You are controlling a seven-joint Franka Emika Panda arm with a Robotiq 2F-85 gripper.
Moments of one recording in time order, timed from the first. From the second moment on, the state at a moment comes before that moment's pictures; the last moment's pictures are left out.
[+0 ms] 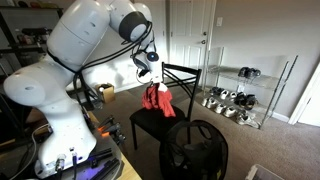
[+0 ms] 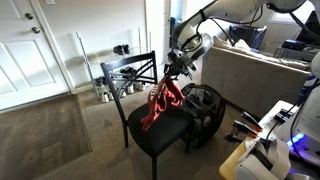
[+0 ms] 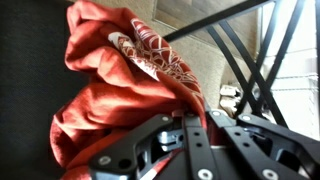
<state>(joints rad) -0.60 0.80 1.00 -2.08 1.20 3.35 0.14</state>
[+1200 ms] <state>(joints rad) -1.17 0.73 1.24 -2.32 0.74 3.46 0.64</state>
